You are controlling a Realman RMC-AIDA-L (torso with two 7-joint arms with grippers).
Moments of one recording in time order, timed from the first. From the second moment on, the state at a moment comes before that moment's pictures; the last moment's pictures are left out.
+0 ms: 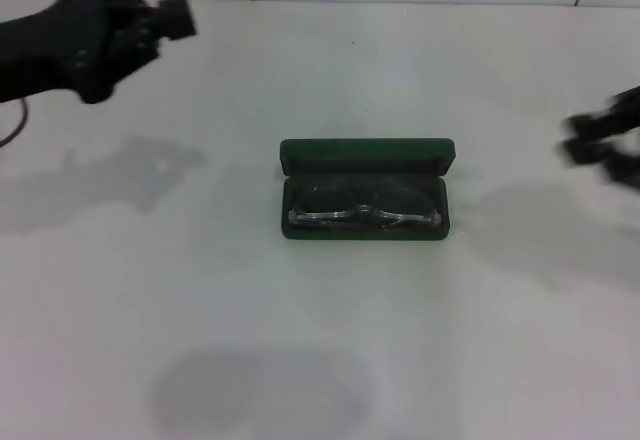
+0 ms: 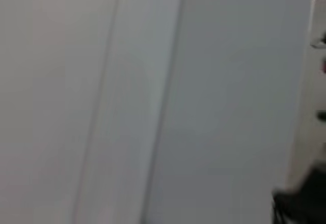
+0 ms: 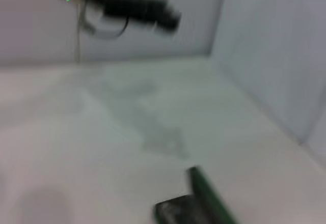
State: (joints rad) left arm -0.78 -1.89 2.84 -0.45 -0.54 2.04 -1.18; right arm 0.18 2.01 -1.14 -1.94 -1.91 -1.65 2.06
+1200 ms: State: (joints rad) left arm -1.28 -2.06 2.85 -0.62 0.04 1.74 -1.30; right arm 0.18 2.00 -0.37 -1.31 -1.66 -1.92 1.65
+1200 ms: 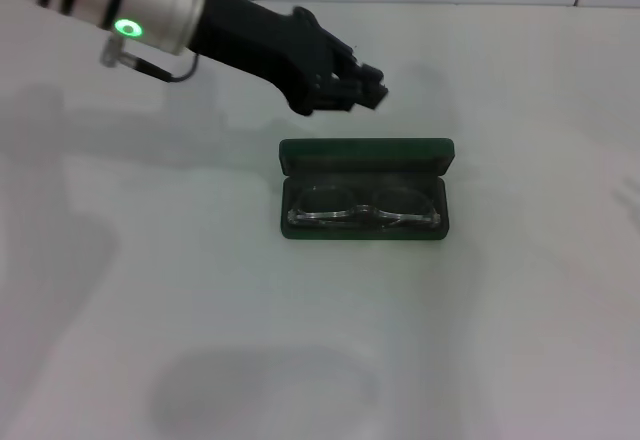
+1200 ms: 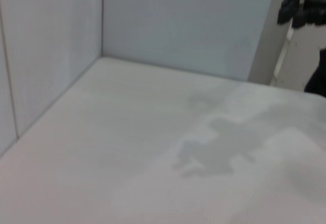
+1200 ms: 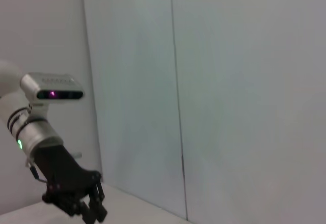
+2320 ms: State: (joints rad) left arm -1.28 -2.08 2.85 -0.42 0.14 1.38 -1.31; right arm 0.21 2.00 -0.37 -1.18 -1.71 -1.92 1.58
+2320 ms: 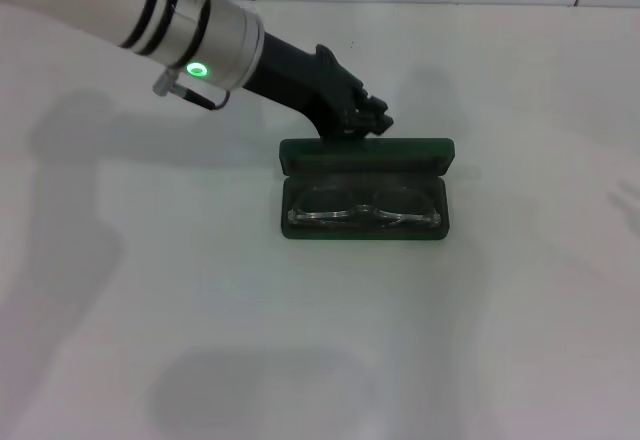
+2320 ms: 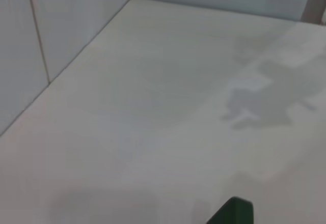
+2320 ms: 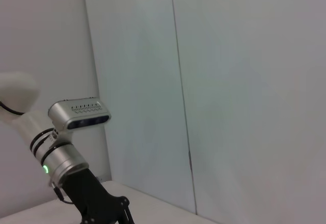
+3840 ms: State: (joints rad) left arm -1.22 -2.08 2.85 -0.33 0.23 1.36 -1.35; right arm 0.22 1.99 -0.37 -1.15 -1.71 -1.92 1.55
